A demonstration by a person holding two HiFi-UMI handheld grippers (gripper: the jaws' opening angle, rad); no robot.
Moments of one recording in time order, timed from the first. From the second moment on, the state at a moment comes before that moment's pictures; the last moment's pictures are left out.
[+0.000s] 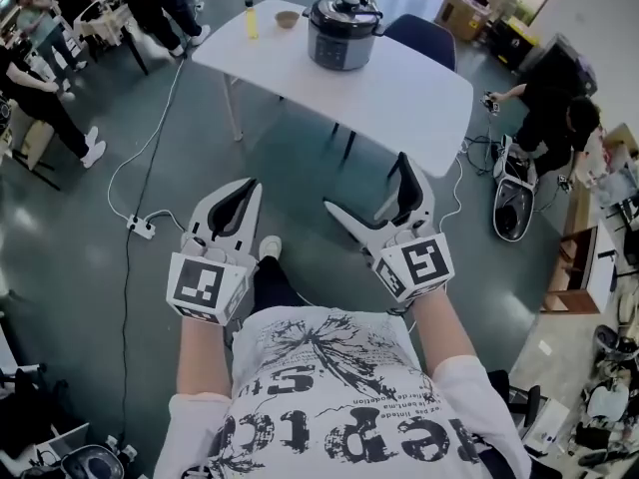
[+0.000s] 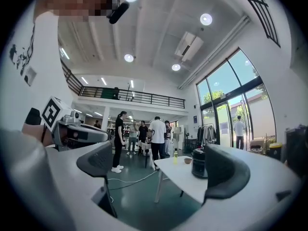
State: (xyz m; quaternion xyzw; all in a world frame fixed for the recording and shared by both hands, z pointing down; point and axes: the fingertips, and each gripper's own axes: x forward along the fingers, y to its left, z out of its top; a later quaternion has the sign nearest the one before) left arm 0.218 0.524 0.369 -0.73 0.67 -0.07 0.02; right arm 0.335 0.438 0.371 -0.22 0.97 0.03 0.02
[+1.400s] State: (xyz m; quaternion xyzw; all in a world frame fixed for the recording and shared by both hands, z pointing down) left arm -0.175 -0.027 0.344 -0.85 0.53 -0.04 0.01; right arm -0.059 -0.091 0.383 -0.34 0.93 -0.03 -0.14
